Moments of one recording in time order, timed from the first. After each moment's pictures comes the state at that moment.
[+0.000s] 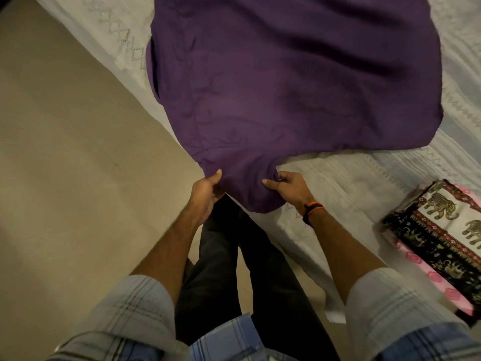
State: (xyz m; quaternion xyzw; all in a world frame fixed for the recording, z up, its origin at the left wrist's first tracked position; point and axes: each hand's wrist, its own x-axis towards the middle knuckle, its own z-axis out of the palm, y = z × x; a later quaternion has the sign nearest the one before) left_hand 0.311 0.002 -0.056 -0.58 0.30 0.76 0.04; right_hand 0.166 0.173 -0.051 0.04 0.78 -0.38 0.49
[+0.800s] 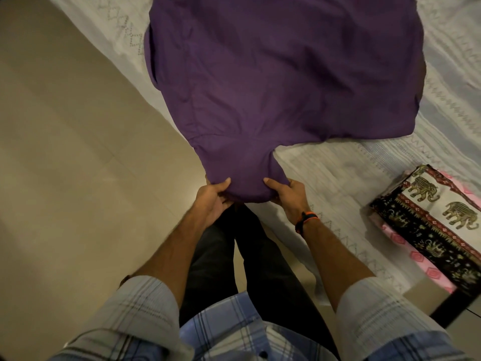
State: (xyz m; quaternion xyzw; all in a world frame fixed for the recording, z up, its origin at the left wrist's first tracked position) left_hand 0.336 0.056 -0.030 -0.57 0.18 0.80 0.03; right_hand 0.214 0.209 -0.017 0.22 0.67 -0.55 0.45
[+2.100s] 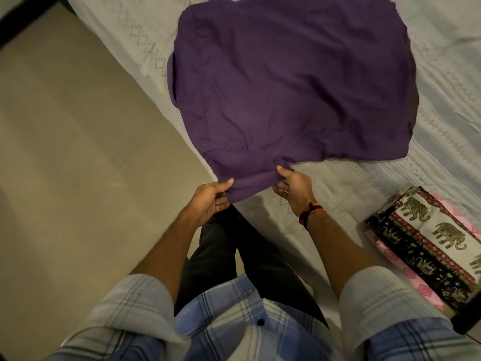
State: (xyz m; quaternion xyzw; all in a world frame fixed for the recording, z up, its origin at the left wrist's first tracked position) left_hand 0.332 0.027 0.029 -0.55 0.31 0.77 0.09; right_hand 0.173 0.179 0.028 0.25 0.64 -0.57 0.45
